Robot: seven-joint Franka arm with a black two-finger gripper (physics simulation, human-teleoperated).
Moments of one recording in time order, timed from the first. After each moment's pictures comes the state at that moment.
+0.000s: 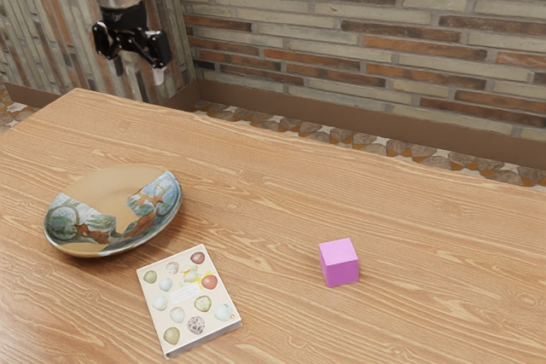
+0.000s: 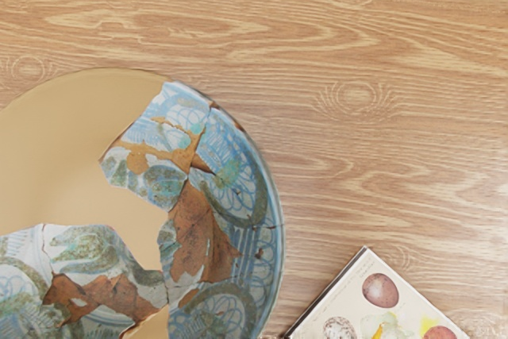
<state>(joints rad) -0.06 0.19 0.19 -1.35 0.04 1.55 0.03</state>
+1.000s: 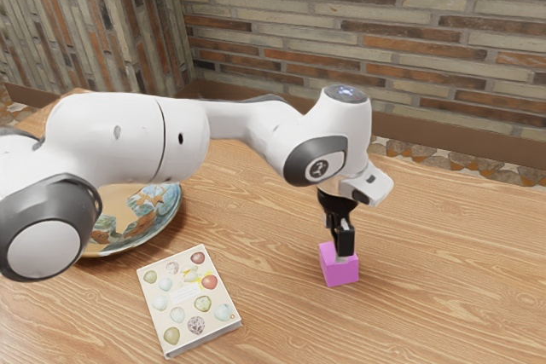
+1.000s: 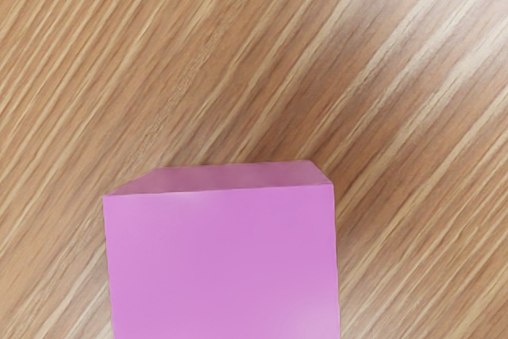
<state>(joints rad) -0.48 0.59 0.02 -1.49 0.05 2.02 0.45</state>
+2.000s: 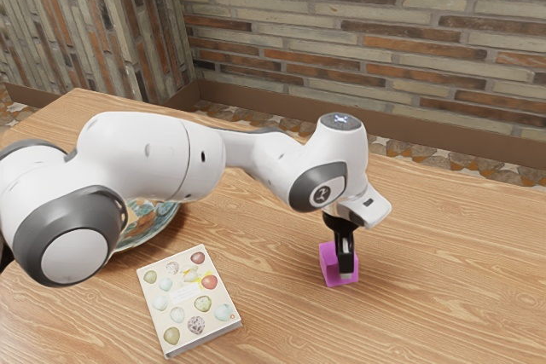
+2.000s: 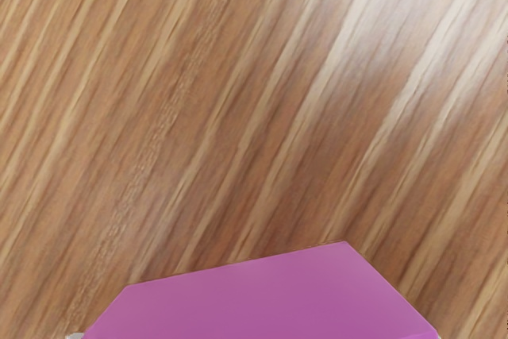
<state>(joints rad) -0.47 0.70 0.03 -1.49 -0.02 2.18 0.66</state>
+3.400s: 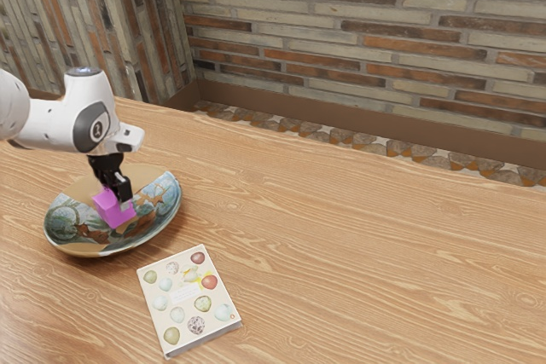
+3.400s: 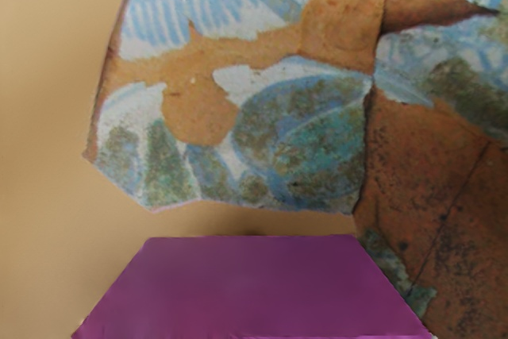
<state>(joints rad) 0.17 0.36 0.20 -1.94 0.02 2.29 0.66</state>
